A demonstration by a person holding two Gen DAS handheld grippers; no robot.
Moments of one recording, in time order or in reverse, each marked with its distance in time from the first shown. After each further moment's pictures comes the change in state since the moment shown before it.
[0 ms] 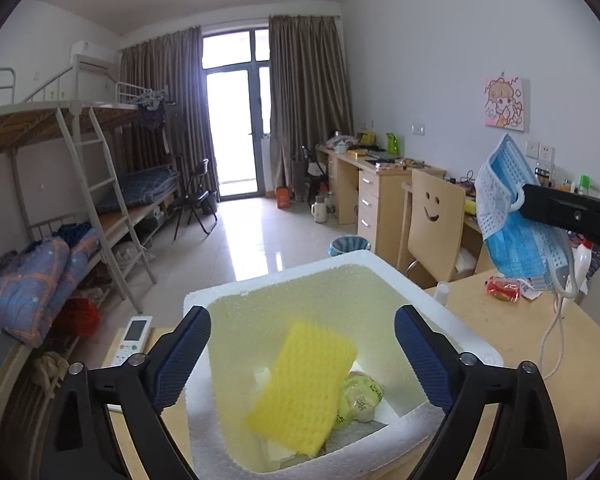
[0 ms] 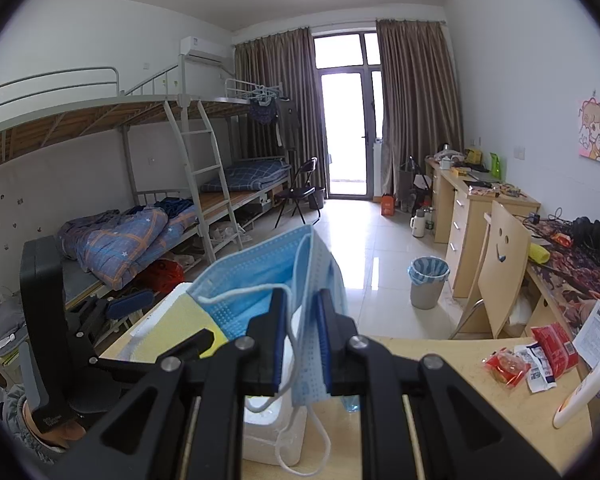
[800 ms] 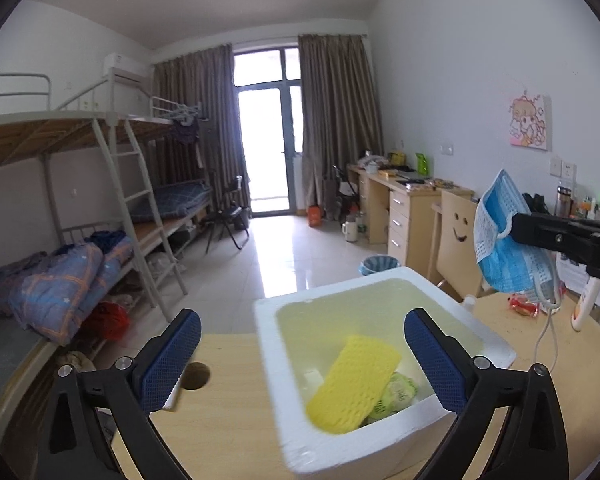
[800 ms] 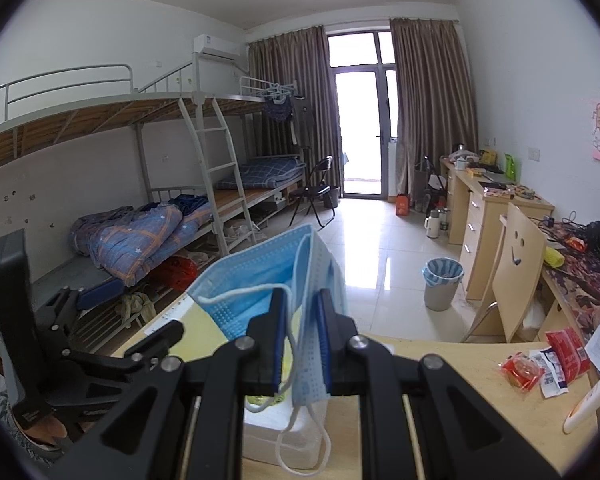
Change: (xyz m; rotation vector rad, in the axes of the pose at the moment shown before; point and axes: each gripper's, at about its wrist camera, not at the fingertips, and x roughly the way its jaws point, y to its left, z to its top) left arm -0.045 0.030 -0.005 -0.037 -0.085 0.118; right arm 0.005 0.007 0.006 -0.013 0.008 0.057
